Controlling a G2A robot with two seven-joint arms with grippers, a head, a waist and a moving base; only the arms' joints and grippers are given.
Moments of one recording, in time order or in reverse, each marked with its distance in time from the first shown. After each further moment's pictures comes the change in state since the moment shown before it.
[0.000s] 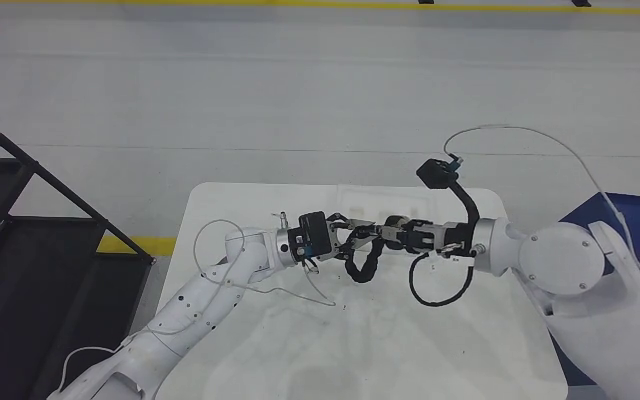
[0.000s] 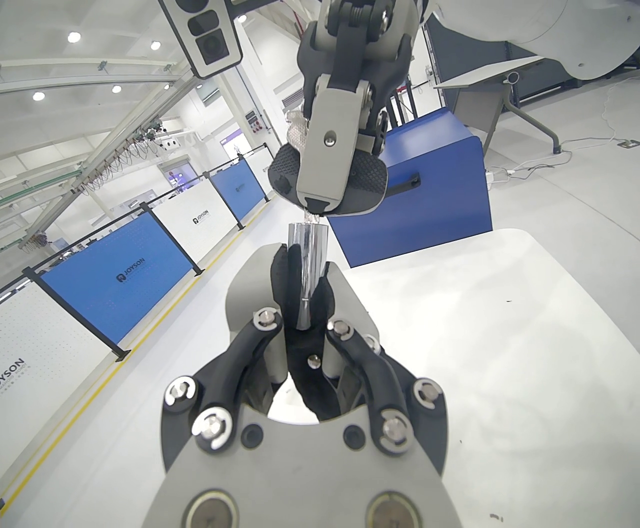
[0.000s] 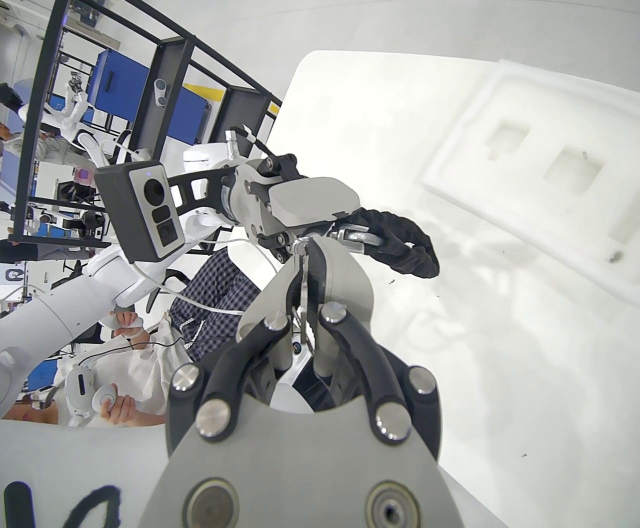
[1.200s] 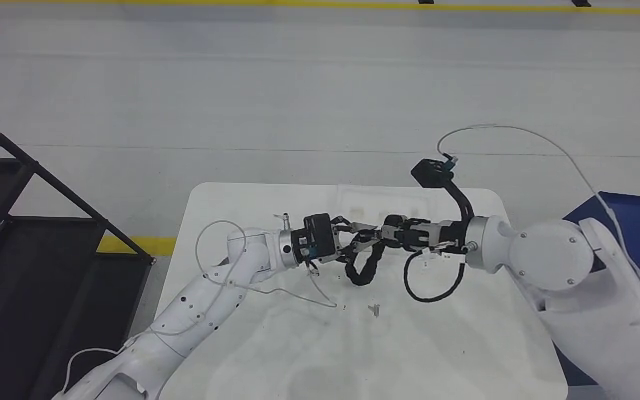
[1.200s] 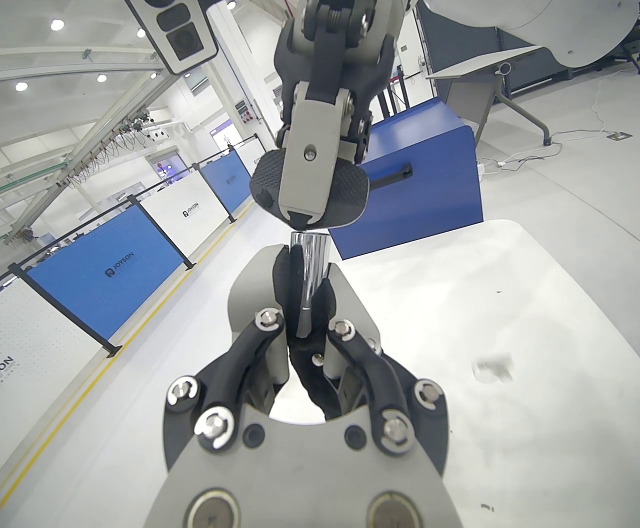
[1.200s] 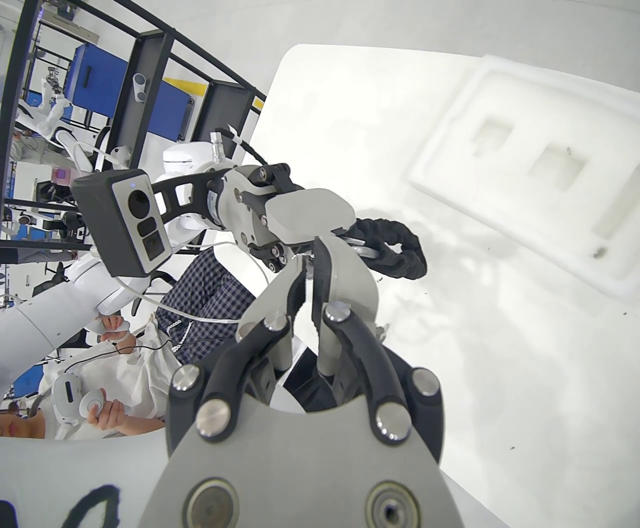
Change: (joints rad) left arm 0.007 -0.018 -0.014 0.013 0.021 -0.043 -0.032; right arm 0.031 -0.003 -0.037 0.027 -0.039 0.016 0.001
